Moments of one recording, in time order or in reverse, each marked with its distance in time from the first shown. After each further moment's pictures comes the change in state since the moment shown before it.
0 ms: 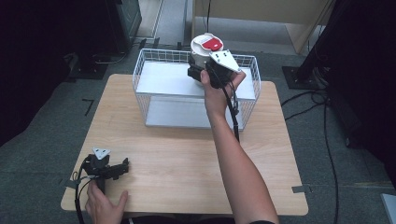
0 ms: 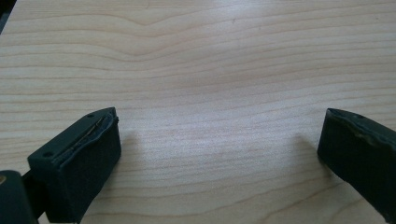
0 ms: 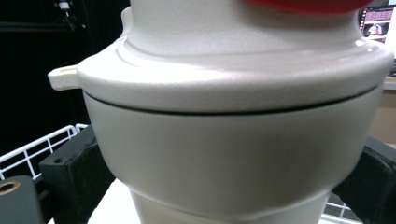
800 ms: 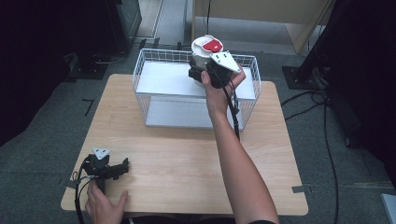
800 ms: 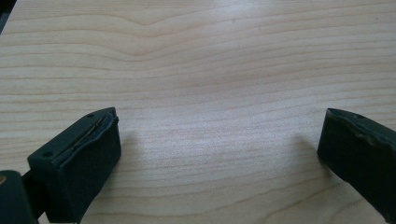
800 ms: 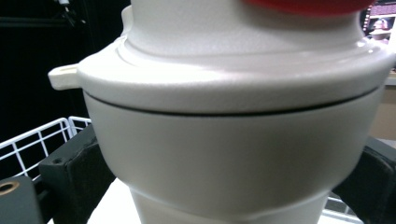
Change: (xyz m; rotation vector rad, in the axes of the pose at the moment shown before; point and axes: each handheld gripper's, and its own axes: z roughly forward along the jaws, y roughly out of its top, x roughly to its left) left arm 0.000 0.000 0.000 0.000 0.000 -0.001; right arm -0.006 -0.009 0.007 0.015 0.004 0.006
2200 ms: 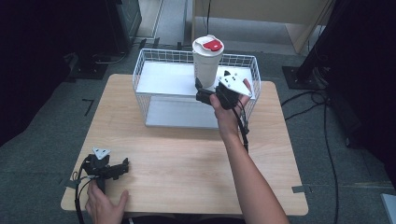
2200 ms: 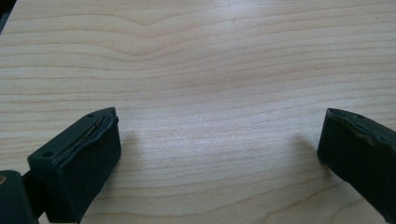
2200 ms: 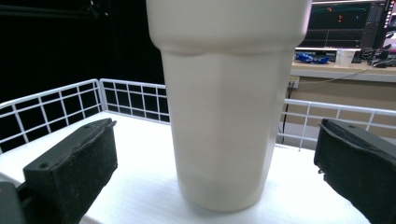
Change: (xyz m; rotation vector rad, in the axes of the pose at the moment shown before) left arm 0.000 0.000 0.000 0.001 0.001 0.003; right arm -0.011 -0.035 -0.055 0.001 0.079 -0.019
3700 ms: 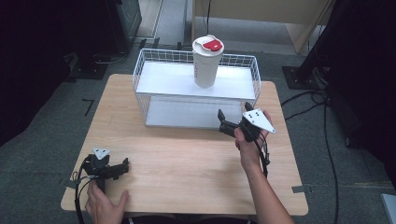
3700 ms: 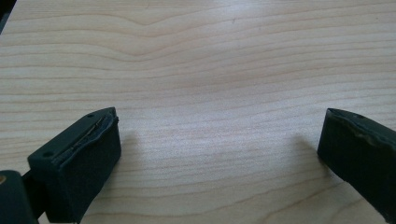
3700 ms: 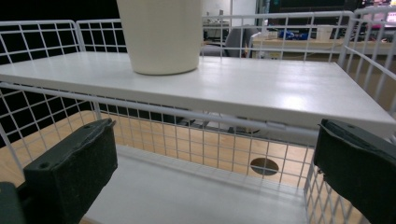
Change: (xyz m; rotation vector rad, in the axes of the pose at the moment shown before) left arm 0.000 0.000 0.000 -0.001 0.000 -0.002; right arm -0.044 -0.070 -0.078 0.049 -0.046 0.014
